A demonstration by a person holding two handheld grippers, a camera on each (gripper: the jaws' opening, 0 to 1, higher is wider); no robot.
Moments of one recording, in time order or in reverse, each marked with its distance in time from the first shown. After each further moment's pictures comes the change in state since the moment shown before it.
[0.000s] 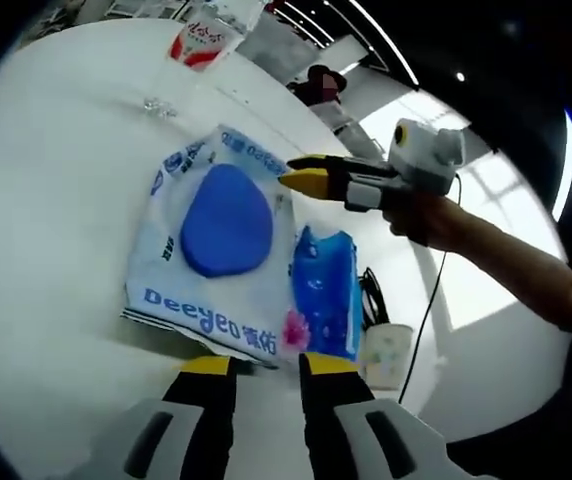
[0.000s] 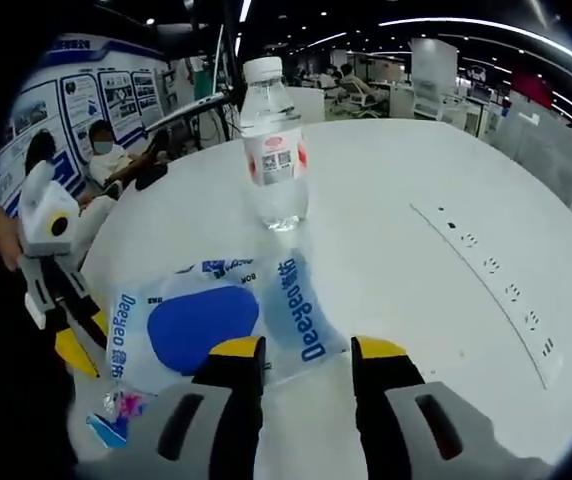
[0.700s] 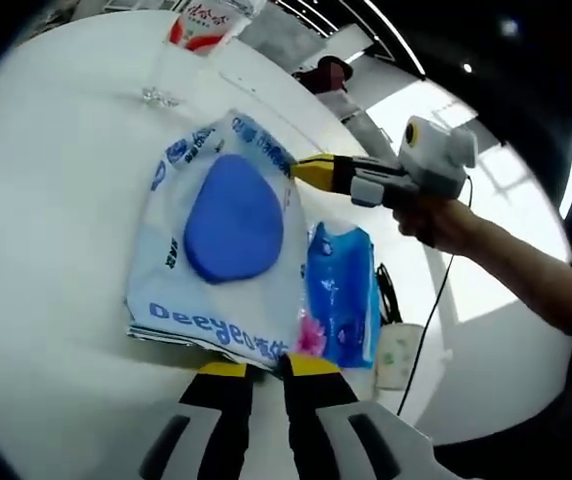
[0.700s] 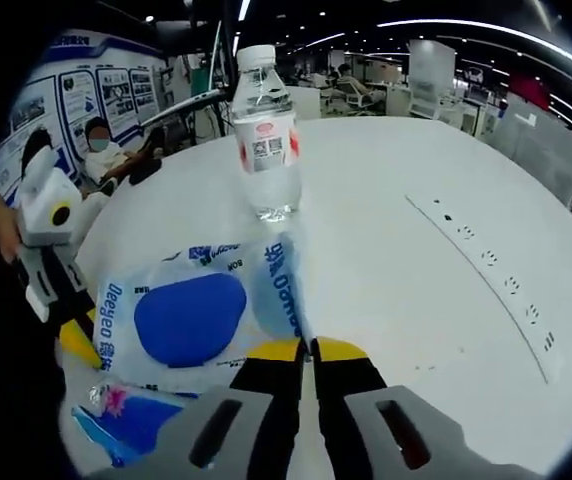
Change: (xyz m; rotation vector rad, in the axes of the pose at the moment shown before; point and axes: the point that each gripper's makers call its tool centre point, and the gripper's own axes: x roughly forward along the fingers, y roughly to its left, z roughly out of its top) left arm 0.011 0.005 0.001 0.003 0.051 0.027; right arm 0.007 -0.004 -0.008 -0.003 -0.001 -0.019
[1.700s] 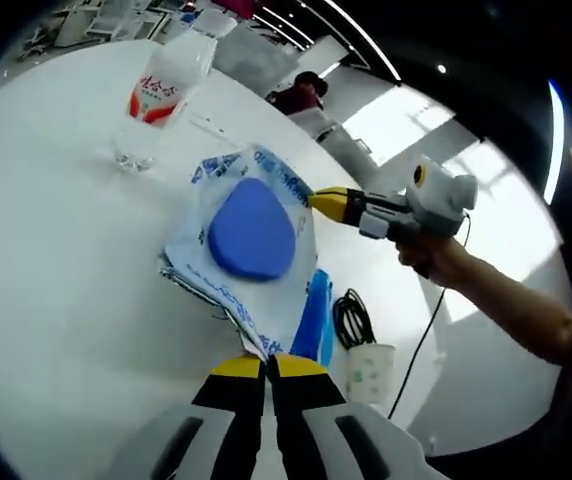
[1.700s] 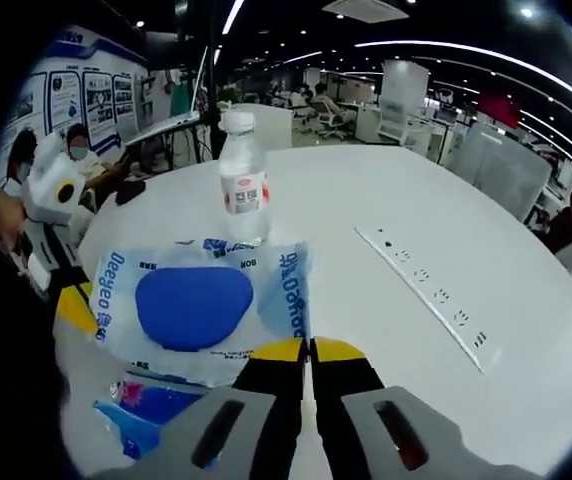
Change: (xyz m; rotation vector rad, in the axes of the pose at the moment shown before) left arm -0.034 -0.031 0.040 0.072 -0.087 -0.048; right arm -0.080 -0.021 0.017 0.021 -0.087 -0.175
